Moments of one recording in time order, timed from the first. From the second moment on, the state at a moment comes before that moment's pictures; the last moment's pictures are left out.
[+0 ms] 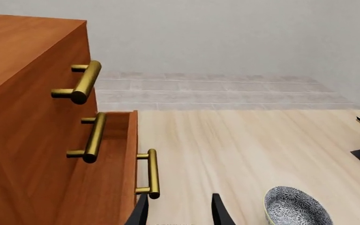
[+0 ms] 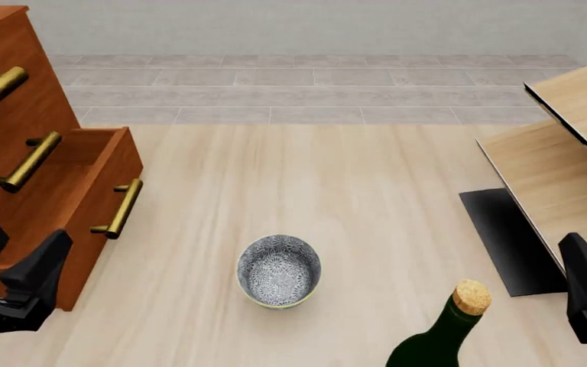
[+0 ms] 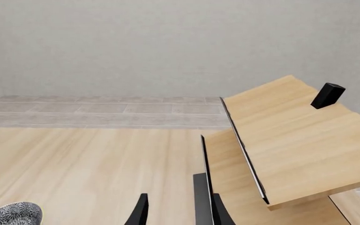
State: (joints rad) left arm -0.15 0.27 0.00 -0.16 -0.08; right arm 0.02 0.01 0.00 0.00 0.00
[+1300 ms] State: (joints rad) left arm -0.31 1.35 -0.04 -0.87 -0.15; right arm 0.02 0.00 0.00 0.00 -0.02
